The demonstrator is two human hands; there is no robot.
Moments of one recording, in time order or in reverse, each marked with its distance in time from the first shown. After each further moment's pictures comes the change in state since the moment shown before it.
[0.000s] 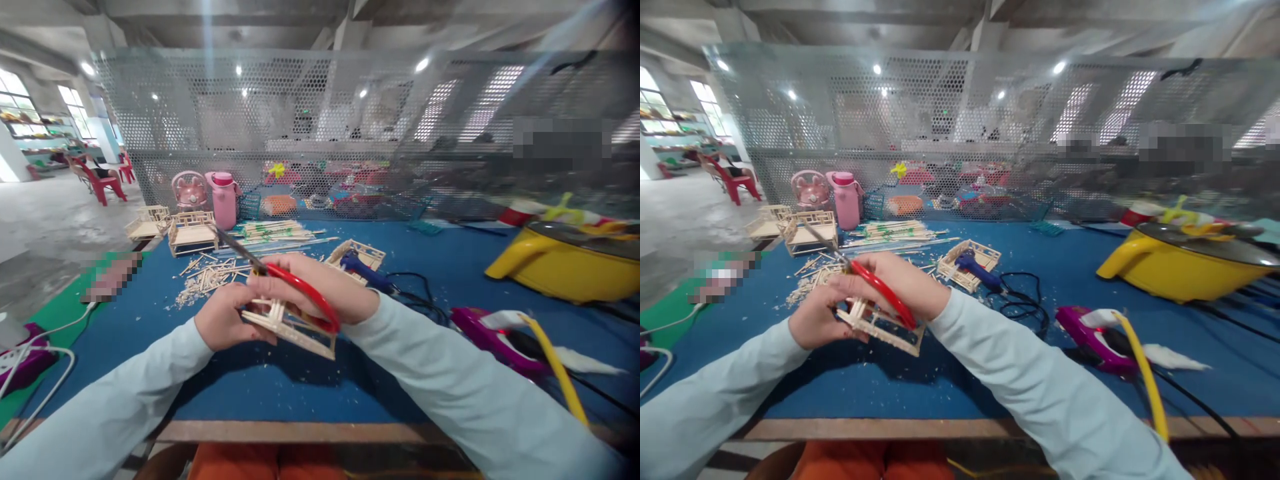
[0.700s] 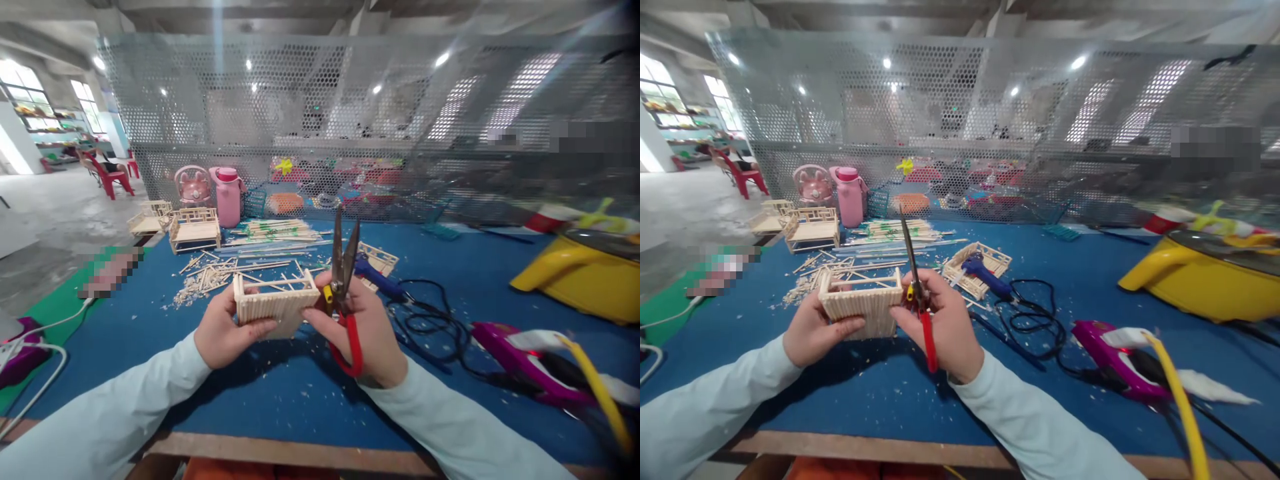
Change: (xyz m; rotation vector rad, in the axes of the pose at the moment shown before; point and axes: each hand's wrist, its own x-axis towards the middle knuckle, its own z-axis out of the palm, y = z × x) left_hand -0.010 -0.006 0.019 -0.044 0.313 0.031; right_hand -0.038 0.079 0.000 -0.066 0.601 -0.271
